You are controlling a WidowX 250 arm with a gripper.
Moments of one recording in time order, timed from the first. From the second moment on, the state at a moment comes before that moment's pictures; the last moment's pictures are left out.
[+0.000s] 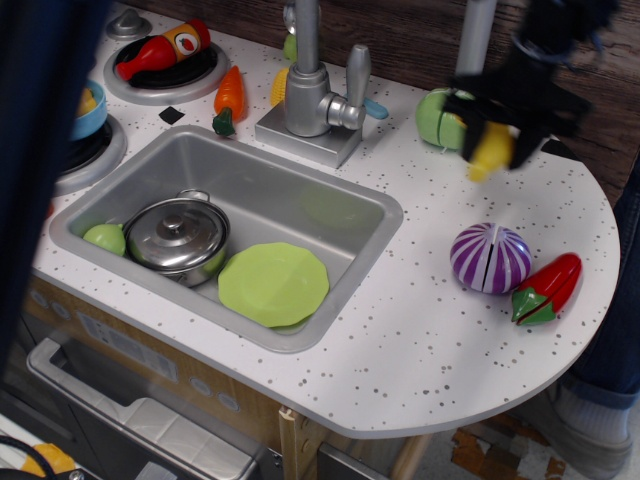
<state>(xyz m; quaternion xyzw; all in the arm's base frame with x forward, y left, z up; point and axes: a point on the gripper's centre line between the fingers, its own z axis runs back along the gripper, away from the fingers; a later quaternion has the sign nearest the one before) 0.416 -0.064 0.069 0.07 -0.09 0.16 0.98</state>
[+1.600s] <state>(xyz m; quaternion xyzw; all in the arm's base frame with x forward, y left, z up) 0.300 0.043 -0.039 0.01 -0.06 0.00 1.00</state>
